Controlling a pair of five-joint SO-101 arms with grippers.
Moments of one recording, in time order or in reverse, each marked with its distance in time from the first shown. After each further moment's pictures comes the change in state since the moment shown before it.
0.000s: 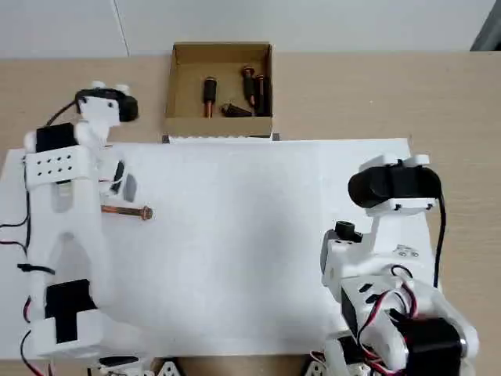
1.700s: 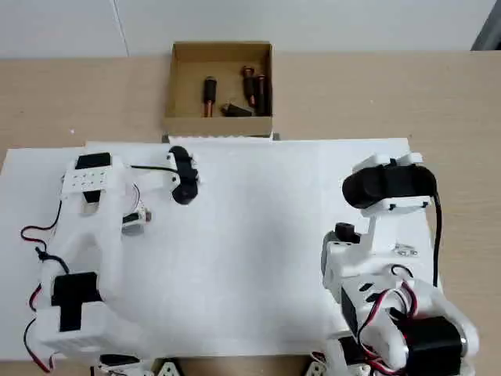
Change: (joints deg) left arm 5.4 3.8 20.0 -20.2 -49.8; right arm 0.1 0.0 0.1 0.6 3.1
